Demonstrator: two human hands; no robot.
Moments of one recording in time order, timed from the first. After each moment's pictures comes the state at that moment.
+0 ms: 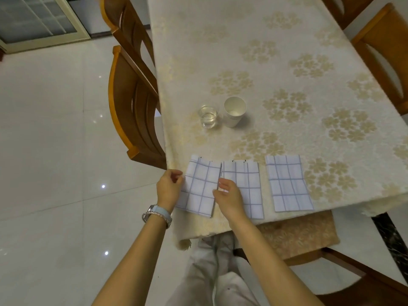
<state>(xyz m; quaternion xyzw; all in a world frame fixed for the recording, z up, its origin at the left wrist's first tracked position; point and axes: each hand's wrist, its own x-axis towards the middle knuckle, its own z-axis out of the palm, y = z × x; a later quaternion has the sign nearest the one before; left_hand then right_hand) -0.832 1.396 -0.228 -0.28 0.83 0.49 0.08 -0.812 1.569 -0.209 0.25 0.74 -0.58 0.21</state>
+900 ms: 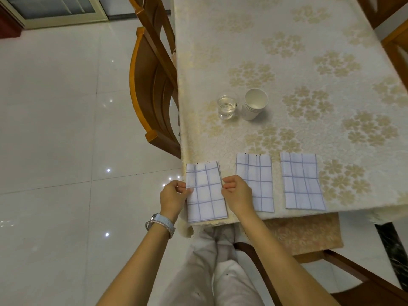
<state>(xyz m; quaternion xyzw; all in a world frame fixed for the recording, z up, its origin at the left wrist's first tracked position) -0.769 1.376 -0.244 -0.35 0.76 0.53 0.13 -0.801 1.561 -0.220 0.17 0.83 -0.49 0.21</state>
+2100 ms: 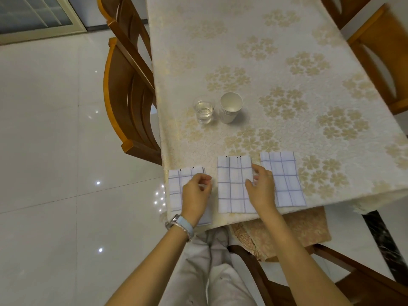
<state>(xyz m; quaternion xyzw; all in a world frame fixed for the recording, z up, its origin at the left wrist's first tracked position) -0.800 1.470 -0.211 -0.20 0.80 0.56 0.10 -0.825 1.652 -0.214 0.16 0.89 -0.42 0.07</state>
